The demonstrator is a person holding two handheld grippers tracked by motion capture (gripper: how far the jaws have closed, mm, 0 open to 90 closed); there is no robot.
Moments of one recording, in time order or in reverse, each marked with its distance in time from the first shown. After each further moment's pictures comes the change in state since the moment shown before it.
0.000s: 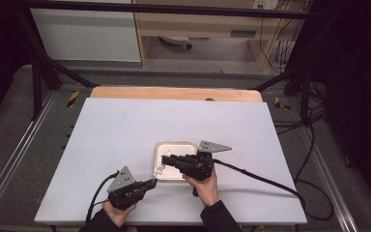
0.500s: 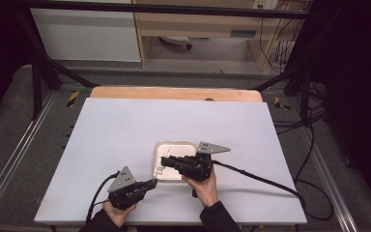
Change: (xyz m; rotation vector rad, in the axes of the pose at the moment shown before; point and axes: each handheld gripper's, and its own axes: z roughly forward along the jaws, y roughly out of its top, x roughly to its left) left arm 0.000 0.000 0.001 0.008 -0.002 0.002; right arm 0.000 -0.004 0.002 0.005 0.003 0.003
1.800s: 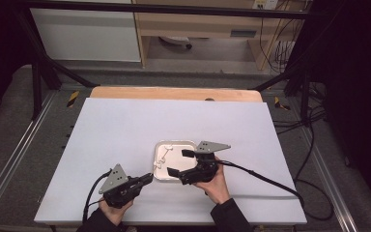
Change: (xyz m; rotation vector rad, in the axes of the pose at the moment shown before) left arm 0.006 0.007 -0.011 -0.117 0.031 0.025; right arm -0.001 0.008 -0.011 0.230 -0.233 -0.125
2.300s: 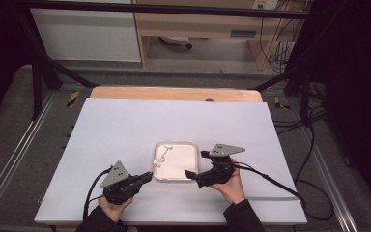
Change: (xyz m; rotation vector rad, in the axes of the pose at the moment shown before) left arm 0.006 0.003 0.002 0.065 0.004 -0.028; right arm -0.024 -0.017 -0.040 0.074 -0.138 -0.048
